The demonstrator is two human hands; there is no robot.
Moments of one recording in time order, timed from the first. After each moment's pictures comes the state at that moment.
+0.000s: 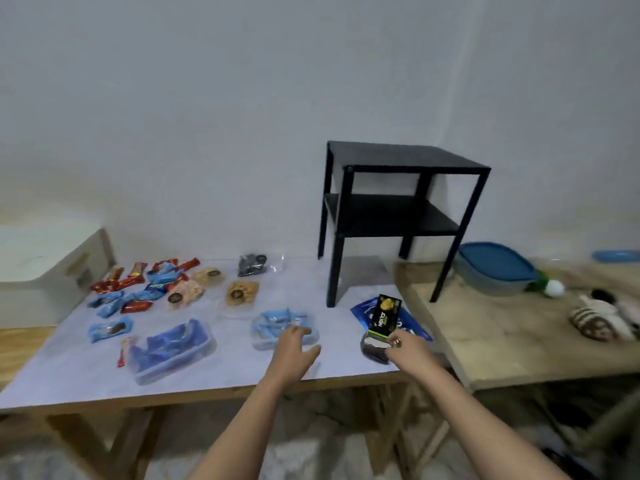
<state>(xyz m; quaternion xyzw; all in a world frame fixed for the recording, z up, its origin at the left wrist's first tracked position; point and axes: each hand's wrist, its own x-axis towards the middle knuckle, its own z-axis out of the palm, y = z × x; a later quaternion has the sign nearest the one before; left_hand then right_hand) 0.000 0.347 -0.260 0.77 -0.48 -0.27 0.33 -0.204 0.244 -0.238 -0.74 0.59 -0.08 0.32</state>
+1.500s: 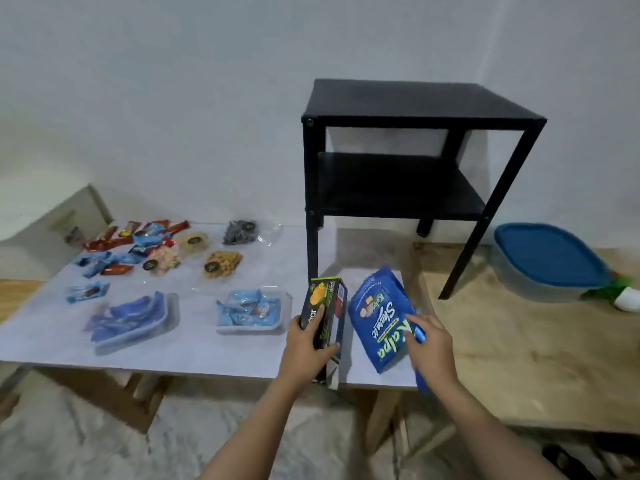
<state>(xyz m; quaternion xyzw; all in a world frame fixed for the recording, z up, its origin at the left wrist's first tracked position) -0.087 0.208 -0.325 0.79 -0.39 -0.28 0.38 -0.274 0.070 -0.331 -0.74 0.49 -0.29 0.34</state>
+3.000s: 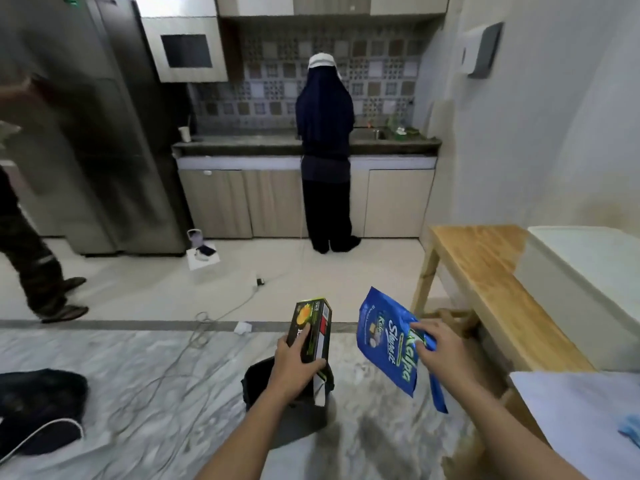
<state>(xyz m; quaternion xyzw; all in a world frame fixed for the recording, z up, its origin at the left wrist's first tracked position) 0.179 0.905 -0.293 0.83 0.30 0.06 0.47 0.320 0.673 -0.257 -0.88 -0.23 0.01 0.41</state>
